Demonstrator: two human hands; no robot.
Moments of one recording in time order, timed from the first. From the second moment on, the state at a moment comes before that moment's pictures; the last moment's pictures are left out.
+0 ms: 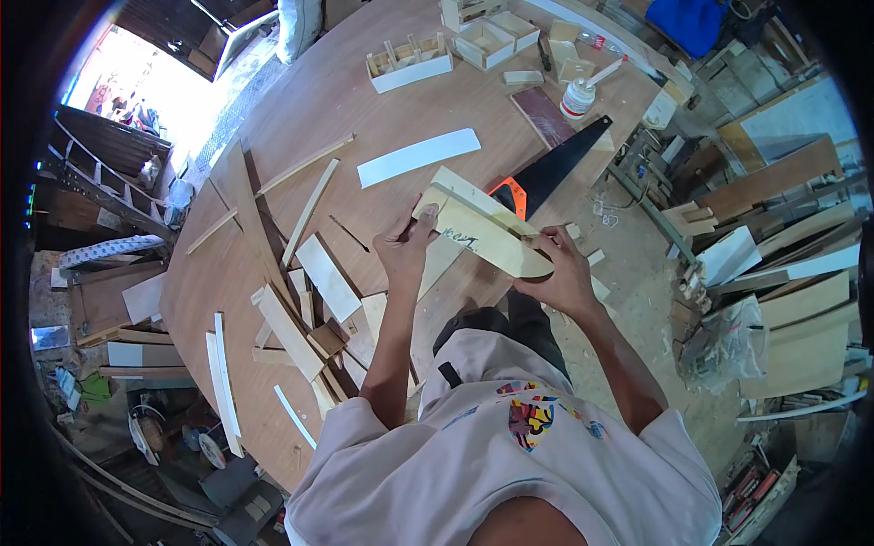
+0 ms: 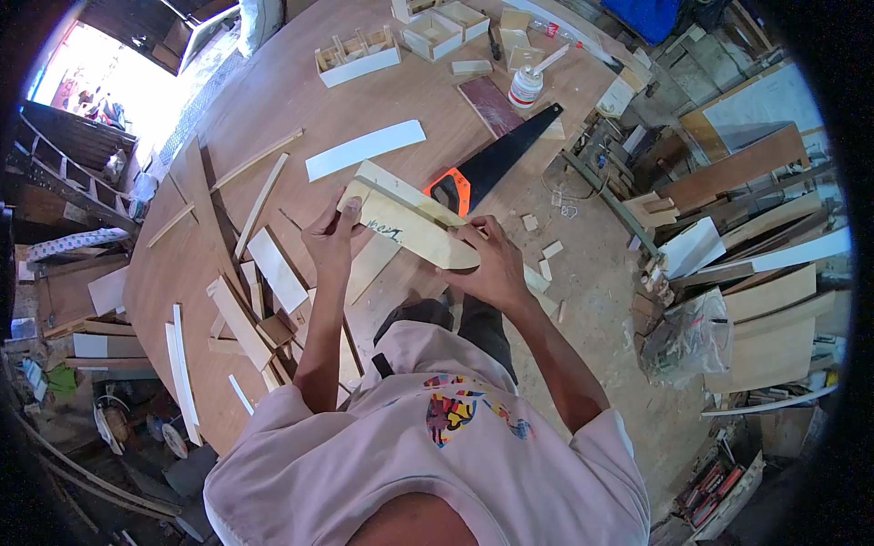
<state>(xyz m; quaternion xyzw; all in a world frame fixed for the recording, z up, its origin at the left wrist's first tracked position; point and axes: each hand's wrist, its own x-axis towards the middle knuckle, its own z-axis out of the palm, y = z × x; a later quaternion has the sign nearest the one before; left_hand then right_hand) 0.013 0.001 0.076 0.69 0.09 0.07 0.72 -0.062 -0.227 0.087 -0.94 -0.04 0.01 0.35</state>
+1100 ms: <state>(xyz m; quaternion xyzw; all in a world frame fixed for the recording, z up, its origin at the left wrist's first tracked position) 0.030 0.021 0.077 0.66 0.08 0.03 0.74 -0.063 -0.205 0.080 -0.93 -0.02 -0.03 0.37</state>
